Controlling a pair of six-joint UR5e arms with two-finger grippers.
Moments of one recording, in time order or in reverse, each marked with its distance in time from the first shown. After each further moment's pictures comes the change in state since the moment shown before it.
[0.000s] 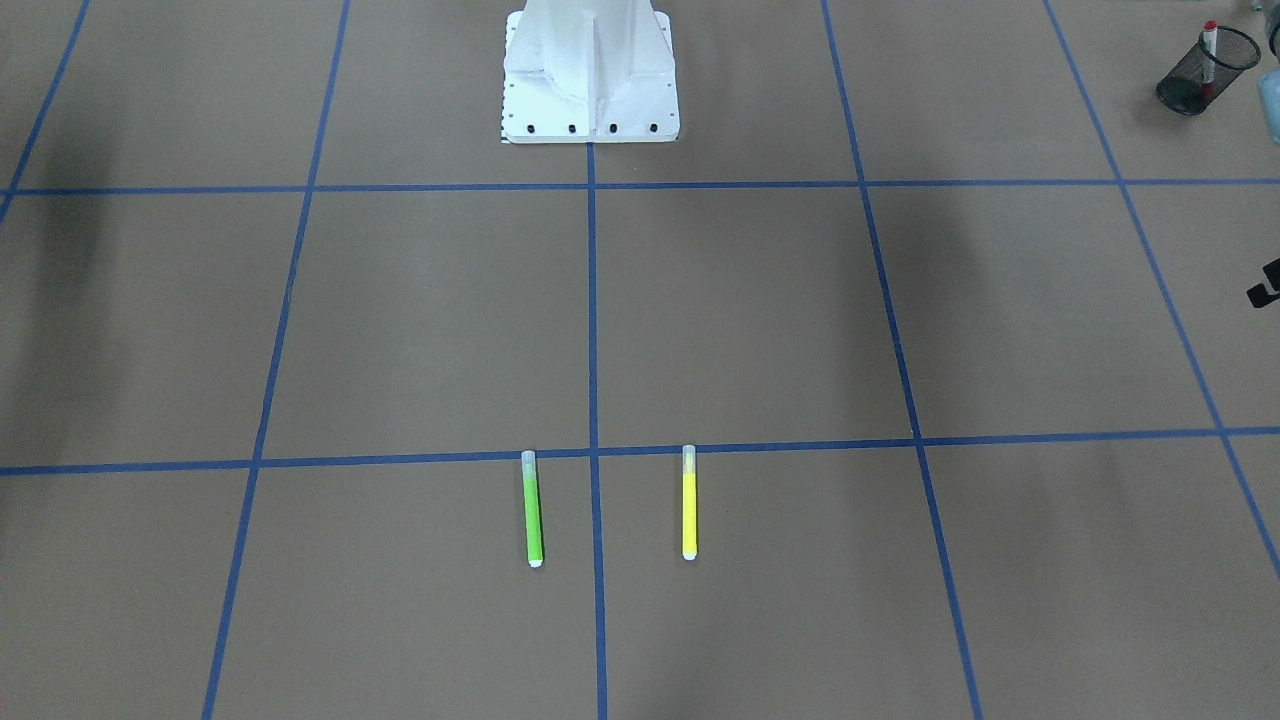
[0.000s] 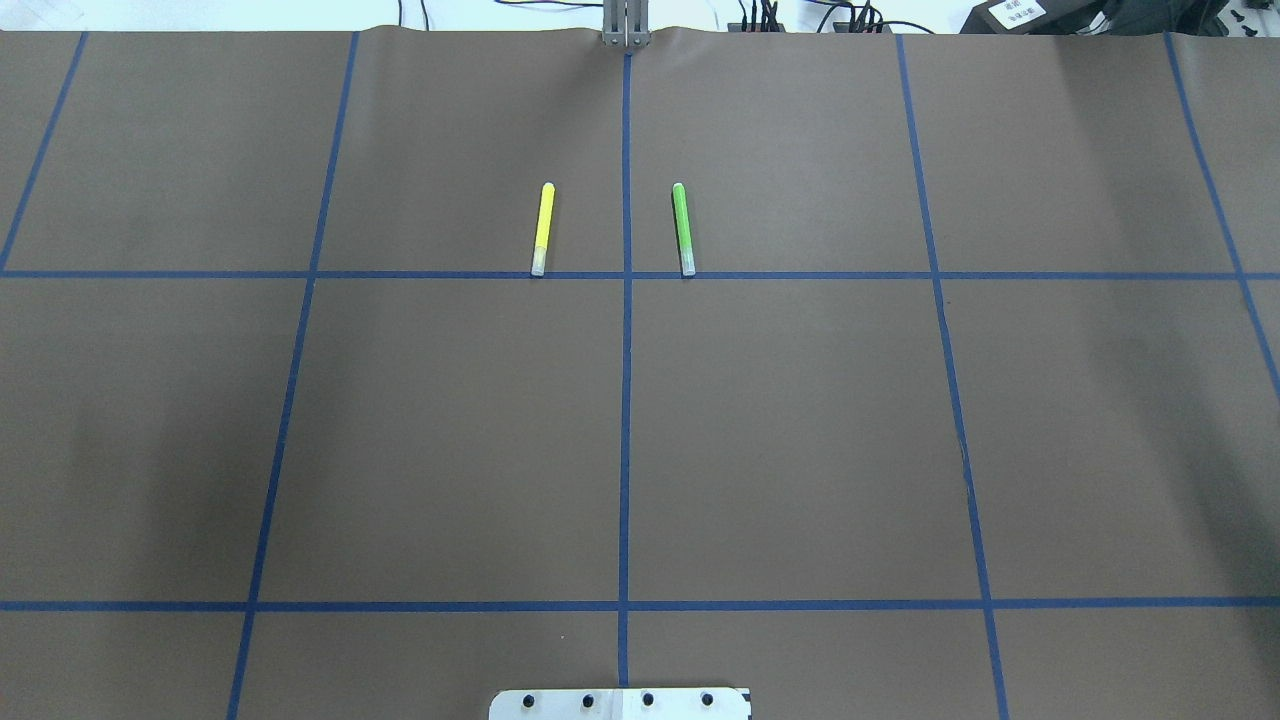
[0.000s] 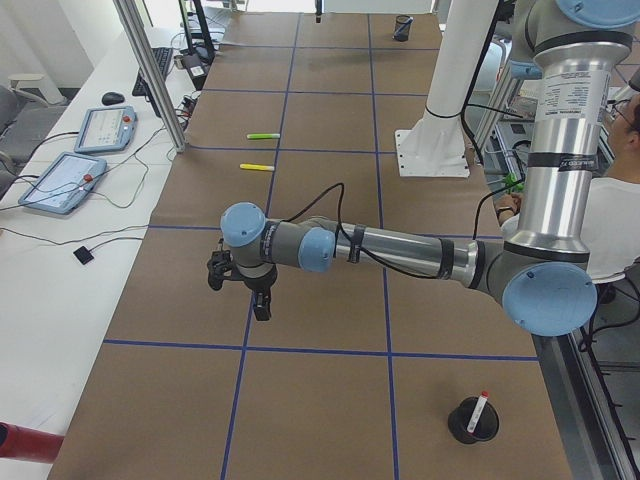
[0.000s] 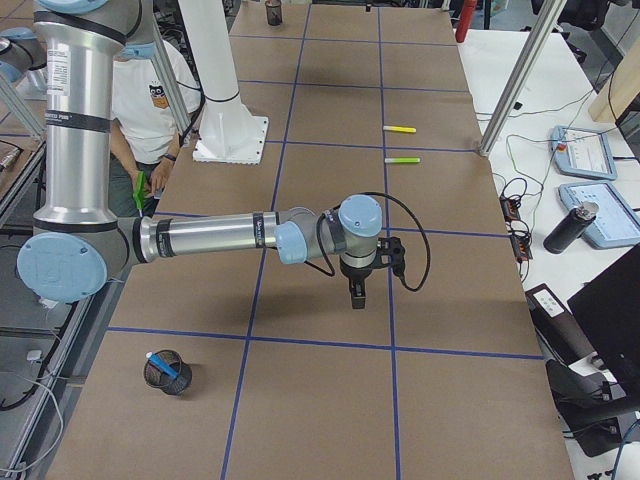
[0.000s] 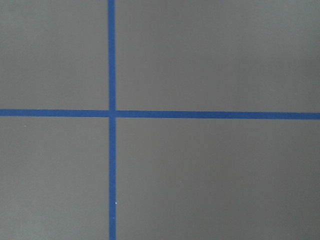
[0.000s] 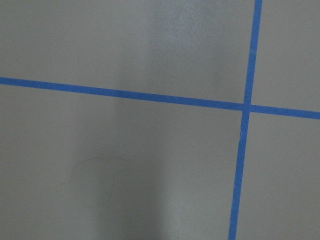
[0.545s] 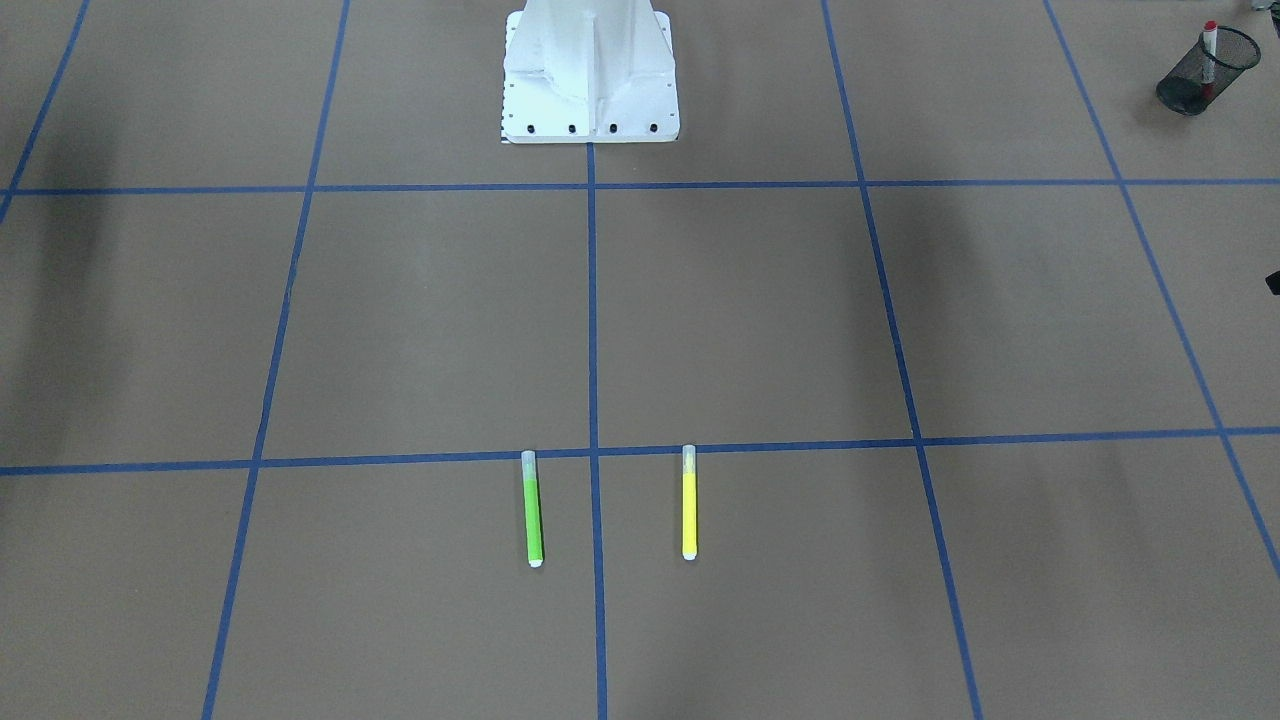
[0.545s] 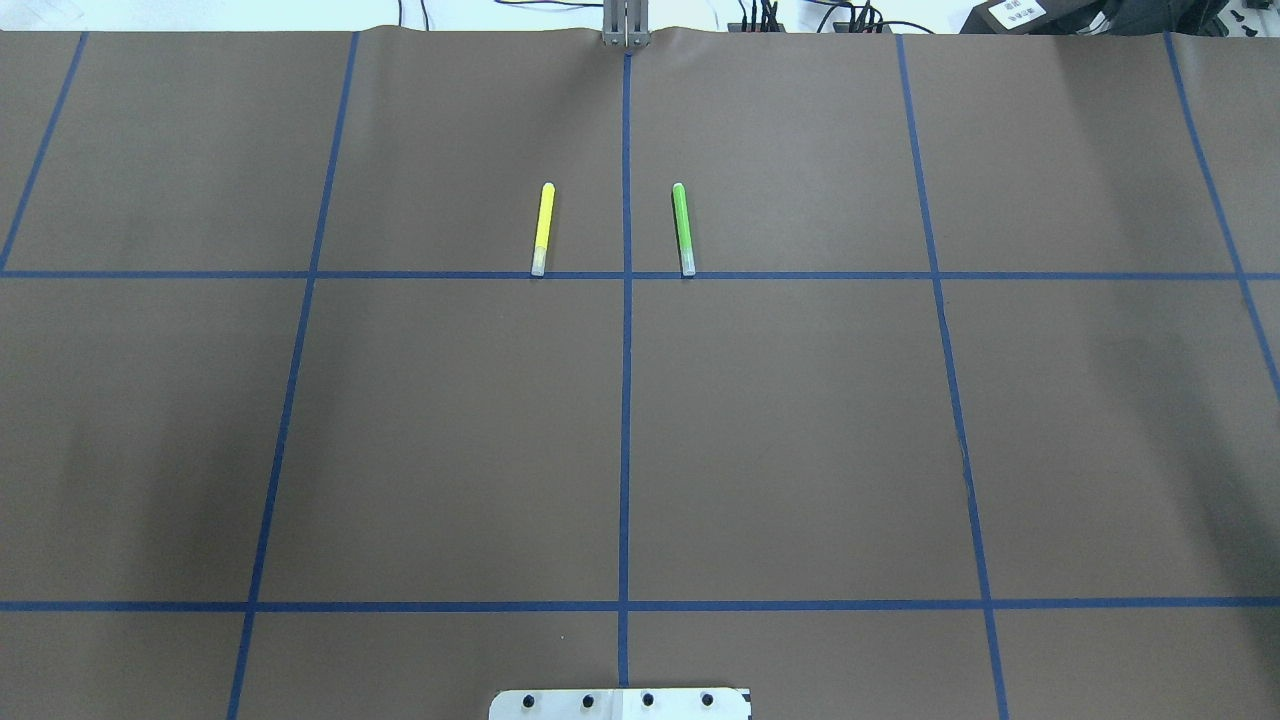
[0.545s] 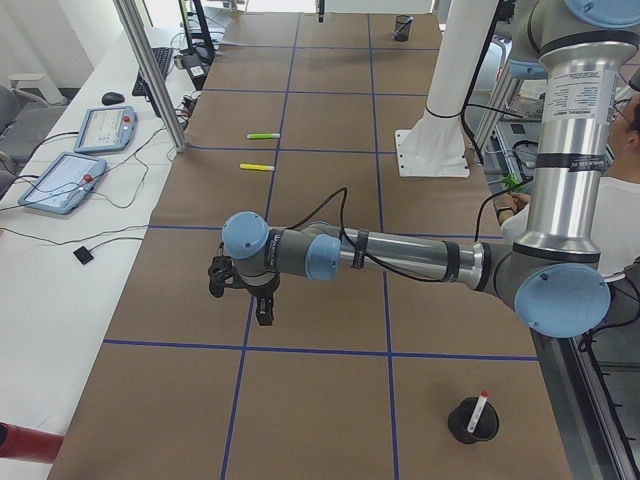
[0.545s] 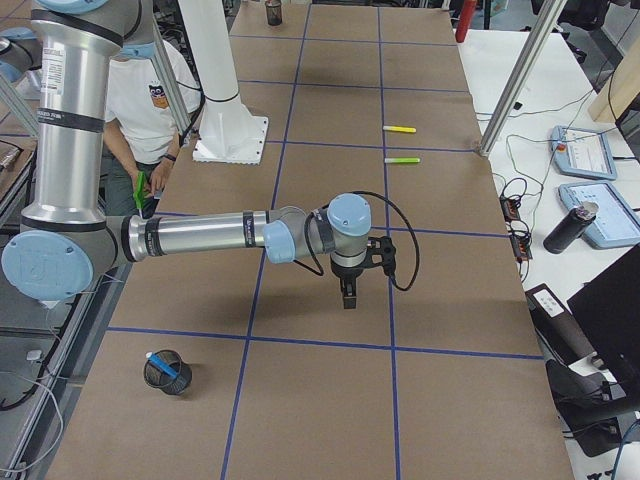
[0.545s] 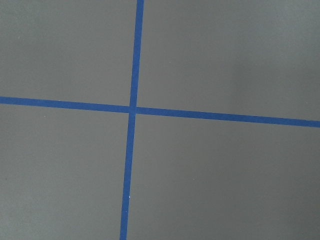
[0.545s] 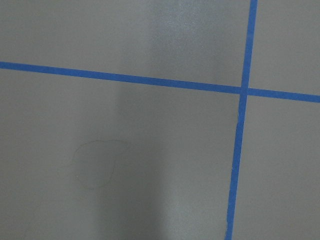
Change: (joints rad) left arm -0.034 0.020 -0.010 -0.004 -0.053 0.029; right arm -0.001 -0.017 0.013 0.000 -0.002 -0.001
